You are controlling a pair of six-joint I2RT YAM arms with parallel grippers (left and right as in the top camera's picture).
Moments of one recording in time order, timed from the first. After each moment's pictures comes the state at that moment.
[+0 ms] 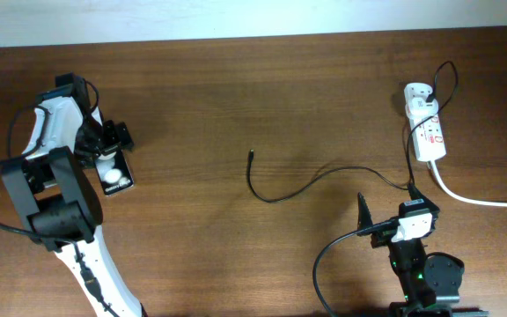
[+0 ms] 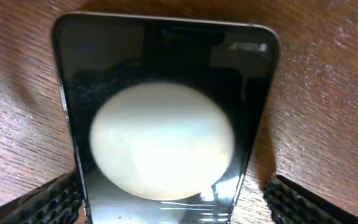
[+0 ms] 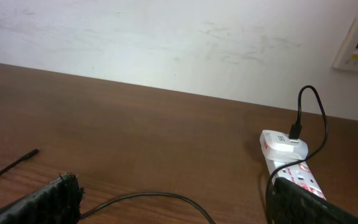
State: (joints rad) left arm 0.27 2.30 1.78 -1.06 0.01 -0.16; right arm -0.04 0.01 0.01 -0.06 -0.17 -0.10
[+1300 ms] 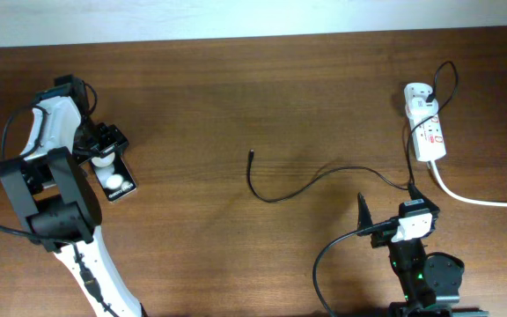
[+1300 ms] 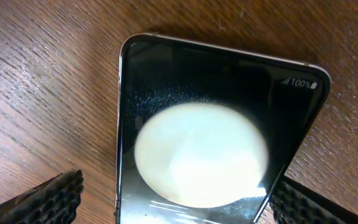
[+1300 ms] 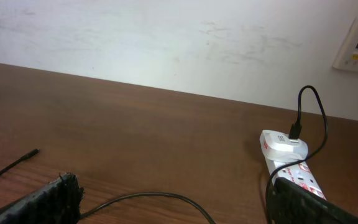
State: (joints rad) left arm 0.27 2.29 1.79 -1.12 -0.10 -0.39; right arm -0.04 0.01 0.01 -0.06 -0.17 -0.10
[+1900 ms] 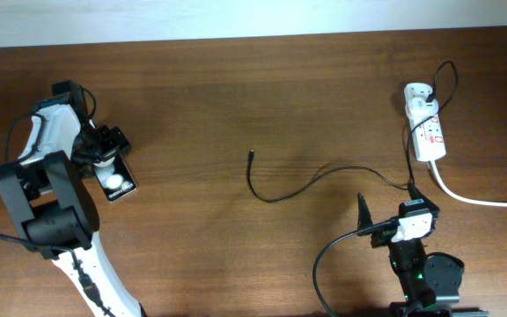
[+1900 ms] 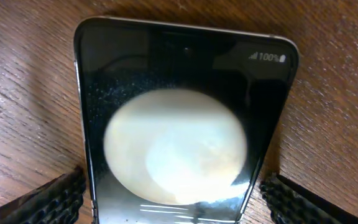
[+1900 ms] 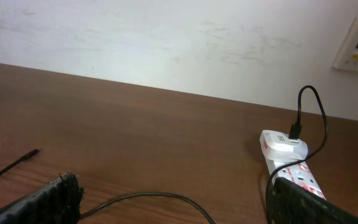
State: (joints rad) left arm 0.28 2.24 1.67 -1.00 -0.01 -0.31; right arm -0.04 0.01 0.01 -0.06 -0.17 -0.10
